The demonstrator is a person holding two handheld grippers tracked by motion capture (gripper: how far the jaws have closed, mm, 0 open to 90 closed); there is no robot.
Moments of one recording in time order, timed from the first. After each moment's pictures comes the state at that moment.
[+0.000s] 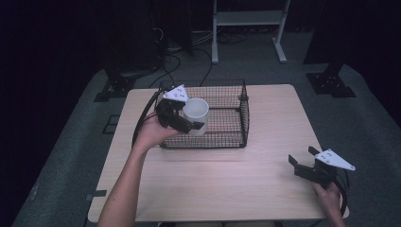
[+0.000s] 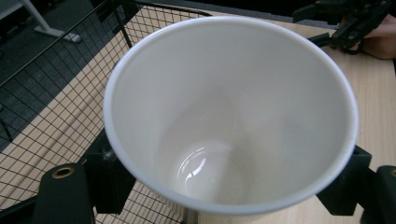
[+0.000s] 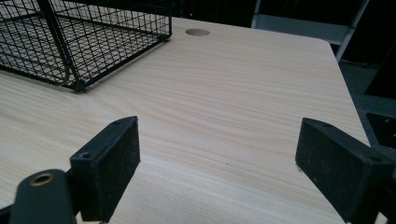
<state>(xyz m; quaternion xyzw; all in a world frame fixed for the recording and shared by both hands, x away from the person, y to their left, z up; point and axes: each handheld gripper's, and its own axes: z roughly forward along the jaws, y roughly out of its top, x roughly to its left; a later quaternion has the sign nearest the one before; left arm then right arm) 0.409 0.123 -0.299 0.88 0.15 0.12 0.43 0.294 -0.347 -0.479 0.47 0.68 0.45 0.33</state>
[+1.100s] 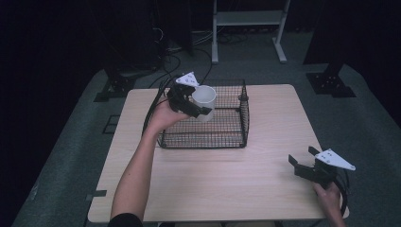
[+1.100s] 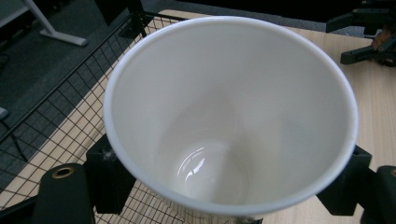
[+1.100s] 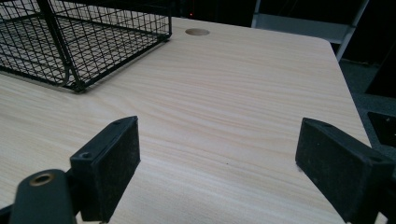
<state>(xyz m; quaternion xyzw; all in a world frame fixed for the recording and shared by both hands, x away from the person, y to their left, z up) 0.465 0.097 -0.306 0.88 0.15 0.12 0.43 0.294 -0.347 -0.479 0.47 0.68 0.45 0.33</state>
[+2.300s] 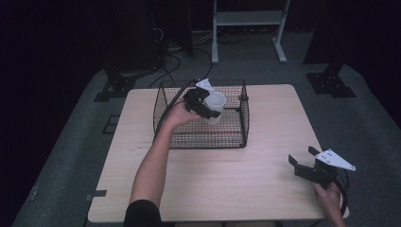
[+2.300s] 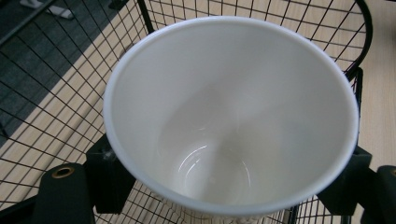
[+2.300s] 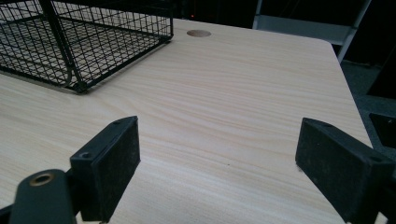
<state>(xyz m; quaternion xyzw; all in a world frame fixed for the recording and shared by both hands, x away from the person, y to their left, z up) 0.505 0.060 -0.356 0.90 0.15 0.10 0.39 0.293 -0.347 -0.479 0.46 0.68 0.46 0.33</state>
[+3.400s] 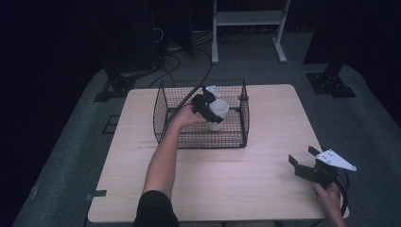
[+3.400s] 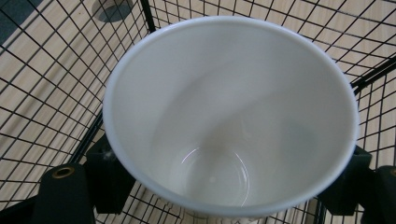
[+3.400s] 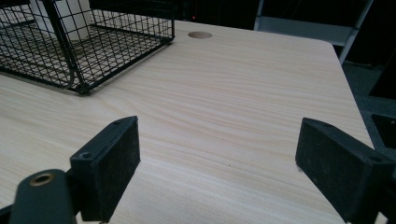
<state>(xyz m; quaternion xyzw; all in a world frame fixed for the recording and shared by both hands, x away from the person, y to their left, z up) 0.532 0.039 -0.398 0.93 0.17 0.06 0.33 0.293 -0.348 -0.479 0.46 0.68 0.46 0.33</state>
